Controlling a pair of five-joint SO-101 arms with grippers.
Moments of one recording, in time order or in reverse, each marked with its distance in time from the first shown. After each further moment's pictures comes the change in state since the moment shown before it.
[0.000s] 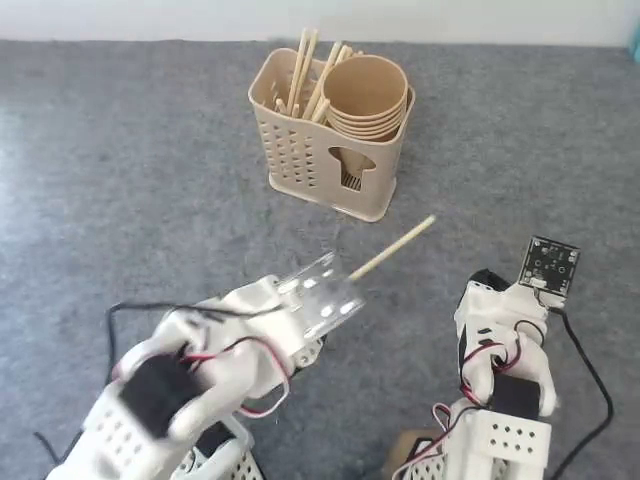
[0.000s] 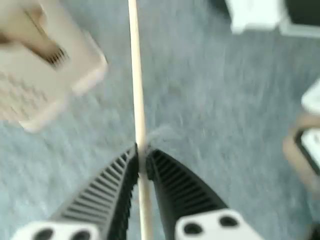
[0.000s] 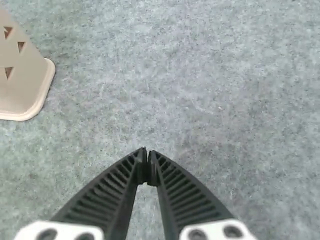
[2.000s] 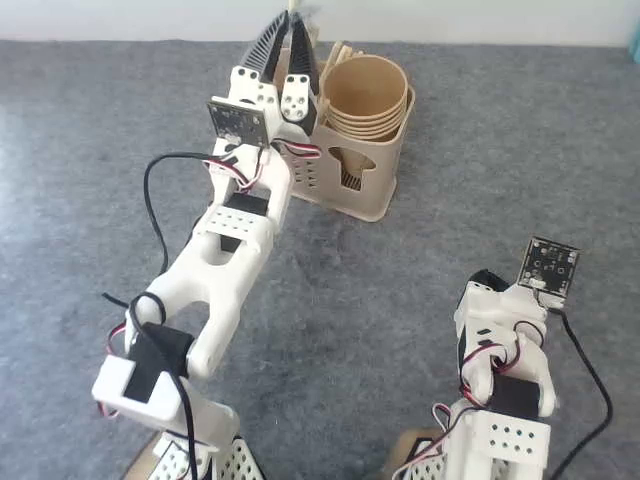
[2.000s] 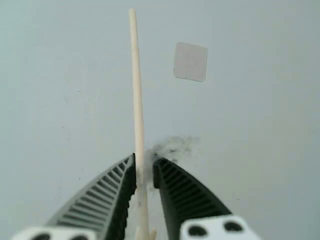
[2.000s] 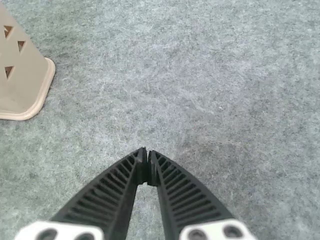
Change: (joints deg) left arm -27.9 75.2 -14.7 -127.9 17.1; right arm -0.1 -0.7 0.5 0.0 0.0
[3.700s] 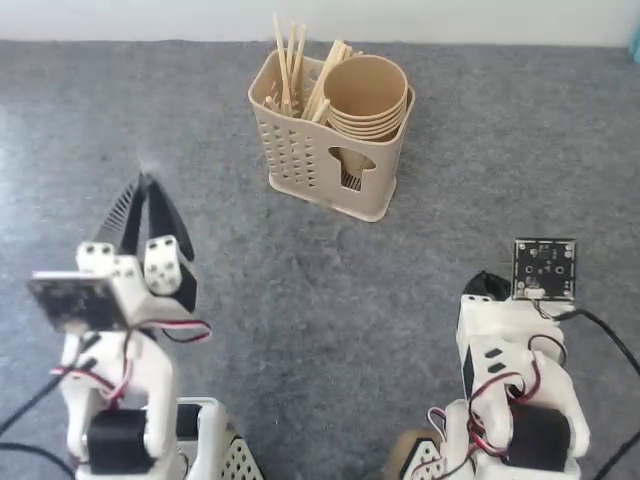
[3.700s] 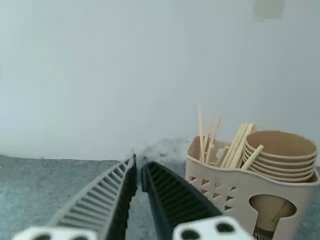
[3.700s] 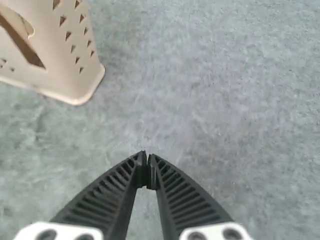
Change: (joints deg) left arm -16.5 -101.2 32.4 91.6 0.0; right arm -5.6 -0.9 -29.8 29.9 11.7
